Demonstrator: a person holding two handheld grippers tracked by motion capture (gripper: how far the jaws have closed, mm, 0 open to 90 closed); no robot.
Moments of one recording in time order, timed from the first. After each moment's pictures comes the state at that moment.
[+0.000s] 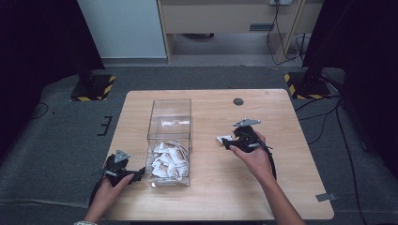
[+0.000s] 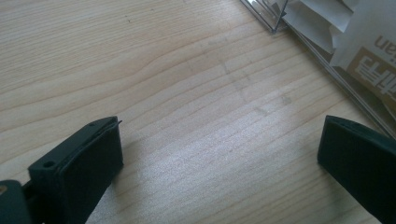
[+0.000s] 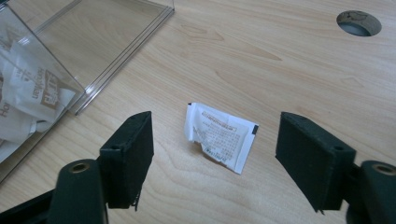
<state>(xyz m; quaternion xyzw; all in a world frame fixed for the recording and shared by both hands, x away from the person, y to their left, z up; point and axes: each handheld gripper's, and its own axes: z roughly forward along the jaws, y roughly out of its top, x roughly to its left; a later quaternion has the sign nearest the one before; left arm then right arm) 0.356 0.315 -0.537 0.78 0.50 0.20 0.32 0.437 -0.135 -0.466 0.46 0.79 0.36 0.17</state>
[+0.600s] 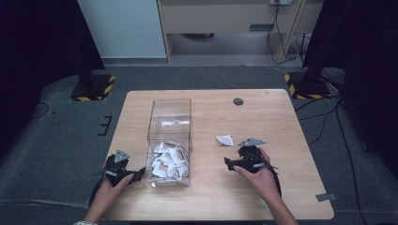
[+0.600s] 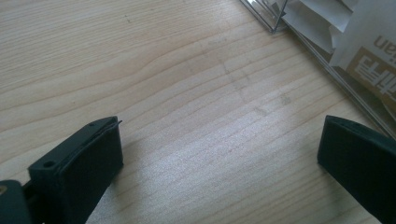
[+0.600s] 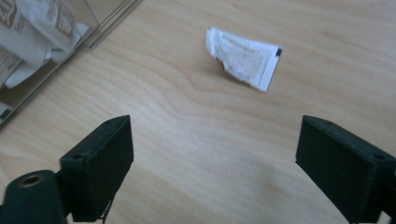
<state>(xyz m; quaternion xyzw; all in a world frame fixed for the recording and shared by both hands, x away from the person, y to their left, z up) 0.356 0.315 -0.537 0.78 0.50 0.20 0.32 0.385 -0.150 -0.500 0.47 0.79 0.36 0.15</state>
